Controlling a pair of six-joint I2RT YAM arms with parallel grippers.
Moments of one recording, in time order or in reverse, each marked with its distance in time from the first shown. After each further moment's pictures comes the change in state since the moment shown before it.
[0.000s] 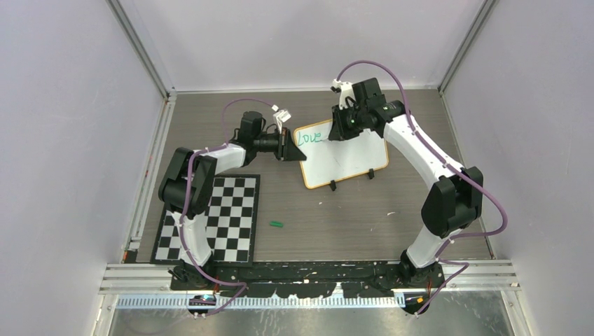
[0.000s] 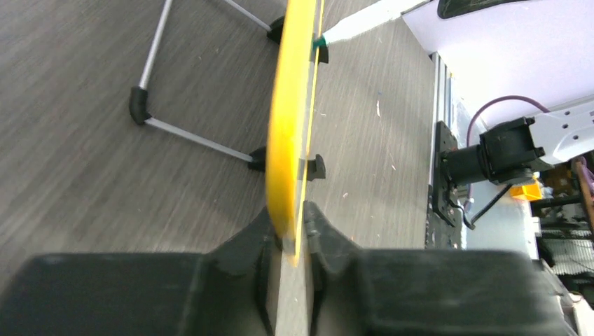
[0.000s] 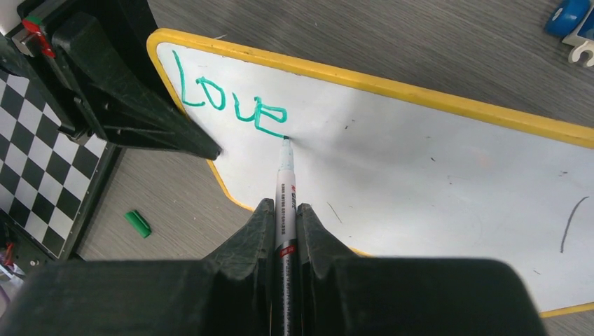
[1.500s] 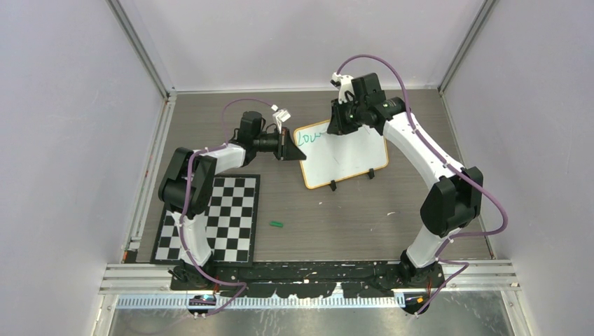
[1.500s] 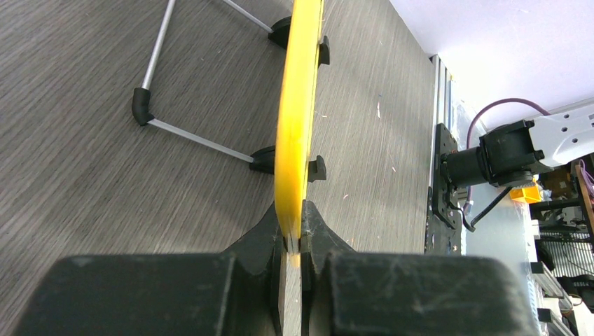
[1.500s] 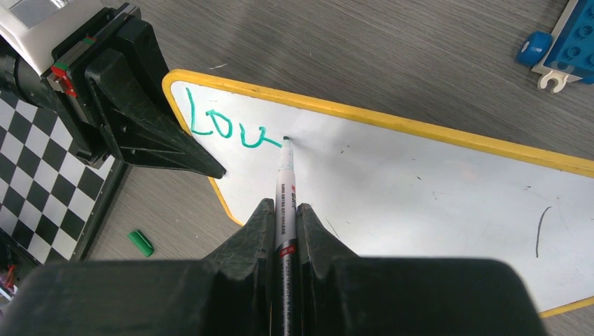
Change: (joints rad) left arm 0.001 0.000 0.000 0.000 -0.001 -0.003; right arm 0.013 0.010 0.054 0.013 0.031 0.019
